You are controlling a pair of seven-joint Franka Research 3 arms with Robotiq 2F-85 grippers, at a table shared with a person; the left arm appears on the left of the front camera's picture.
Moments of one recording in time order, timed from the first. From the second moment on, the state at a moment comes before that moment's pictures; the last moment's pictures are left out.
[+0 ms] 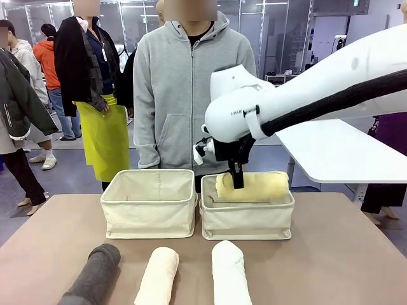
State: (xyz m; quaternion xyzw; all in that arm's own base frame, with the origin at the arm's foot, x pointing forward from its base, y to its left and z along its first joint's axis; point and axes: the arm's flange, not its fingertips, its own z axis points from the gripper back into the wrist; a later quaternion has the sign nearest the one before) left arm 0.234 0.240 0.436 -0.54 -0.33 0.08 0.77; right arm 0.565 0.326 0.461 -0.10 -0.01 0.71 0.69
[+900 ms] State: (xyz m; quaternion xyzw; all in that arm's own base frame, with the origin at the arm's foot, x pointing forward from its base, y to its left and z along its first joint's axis) left arm 0.234 0.240 0.436 -0.54 -0.33 0.08 0.77; right arm 0.596 0.322 0.424 -0.09 -0.03 0.74 0.67
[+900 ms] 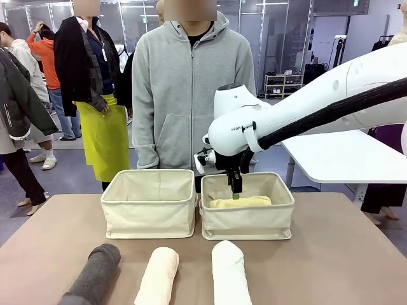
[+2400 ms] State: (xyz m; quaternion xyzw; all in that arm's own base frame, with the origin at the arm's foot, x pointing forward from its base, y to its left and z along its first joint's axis) left arm 0.234 0.240 0.436 -0.54 -0.33 0.08 0.77; right arm 0.594 0.315 0.433 -0.08 -0.02 0.73 0.68
